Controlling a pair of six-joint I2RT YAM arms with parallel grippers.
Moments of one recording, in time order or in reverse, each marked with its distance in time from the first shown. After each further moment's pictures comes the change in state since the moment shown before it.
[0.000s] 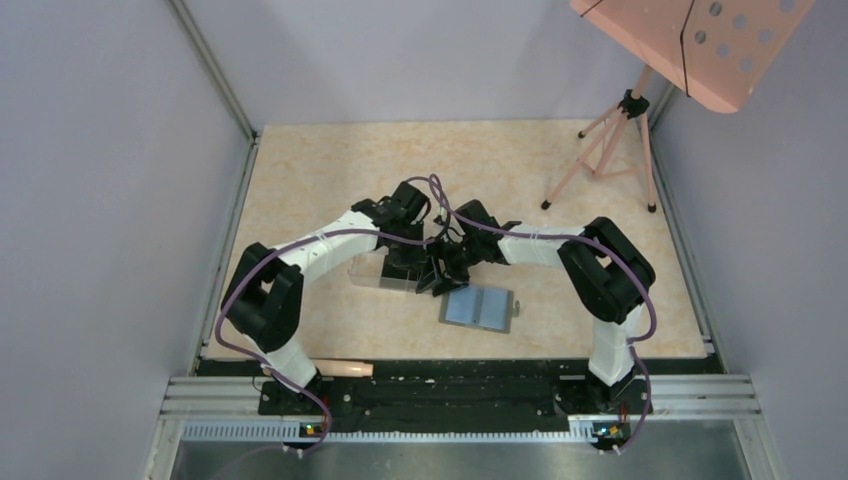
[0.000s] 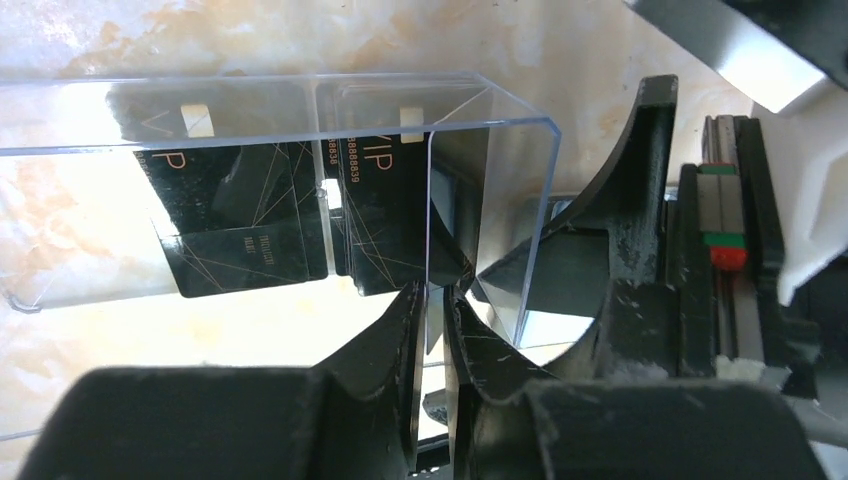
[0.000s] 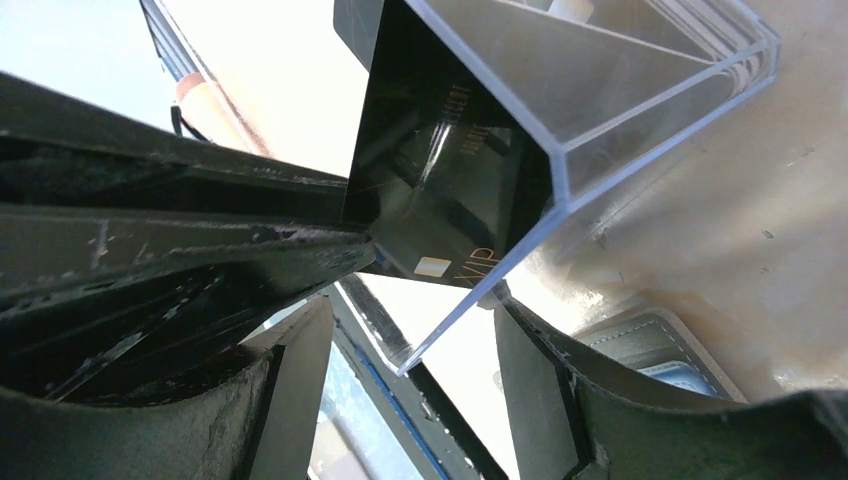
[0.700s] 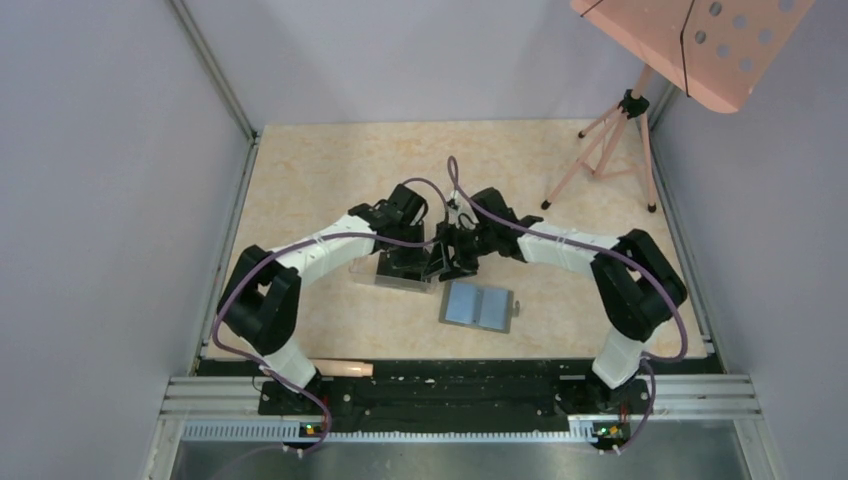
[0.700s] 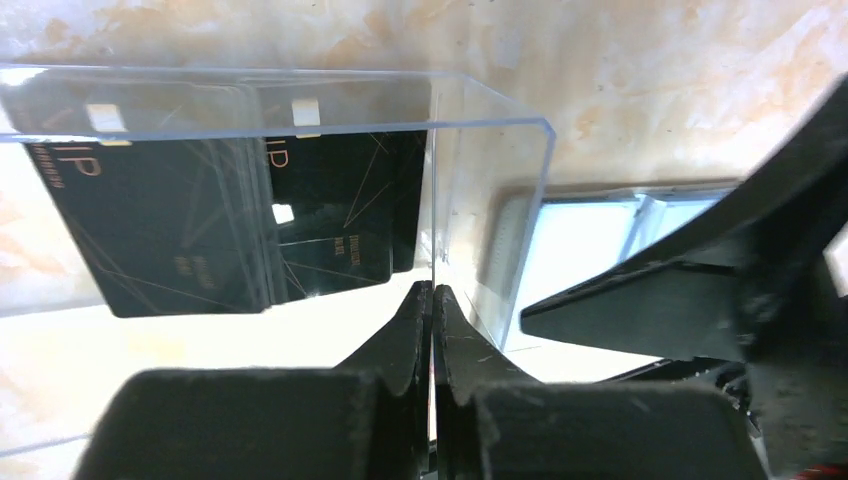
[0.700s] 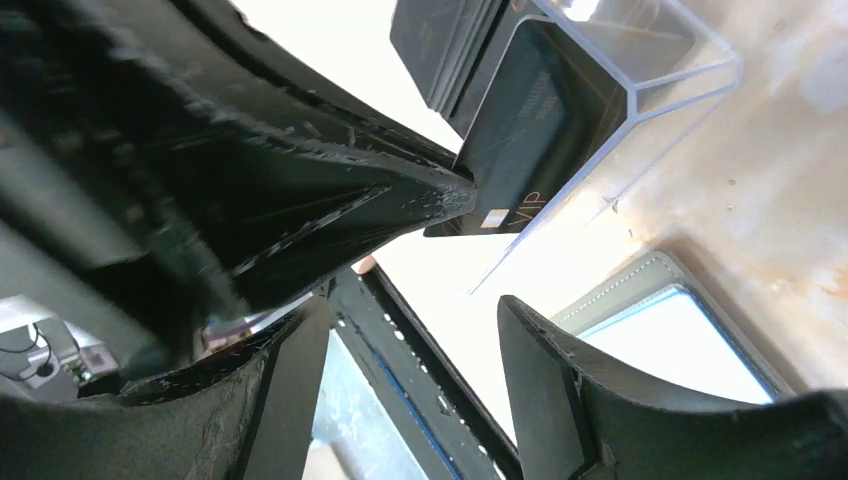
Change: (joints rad) left arm 0.014 -0.001 -0.055 0.082 0.050 -0.027; right arm -0.032 -0.122 -0.033 -0.014 0.039 -0.005
